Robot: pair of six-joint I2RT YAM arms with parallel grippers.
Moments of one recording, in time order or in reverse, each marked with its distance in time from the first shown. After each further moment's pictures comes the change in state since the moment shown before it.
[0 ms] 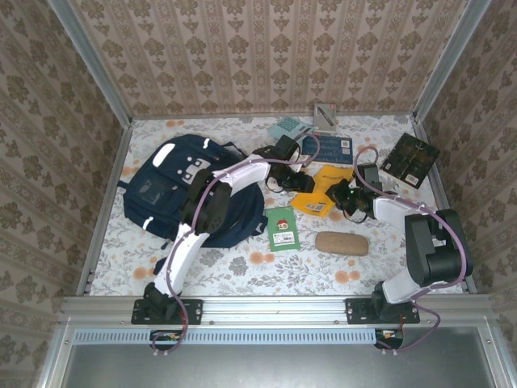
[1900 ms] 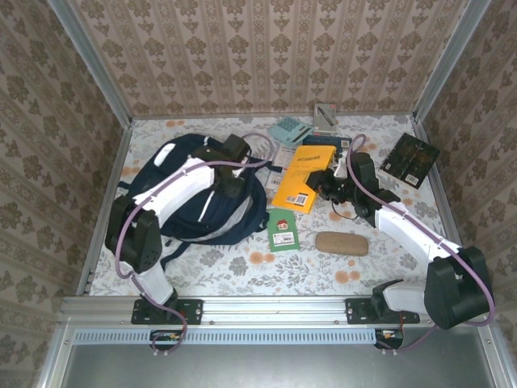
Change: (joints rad) left arm 0.124 -0.726 -0.511 -0.401 -0.768 0.286; right arm 0.196 -0.264 0.077 0.002 -0.106 -0.013
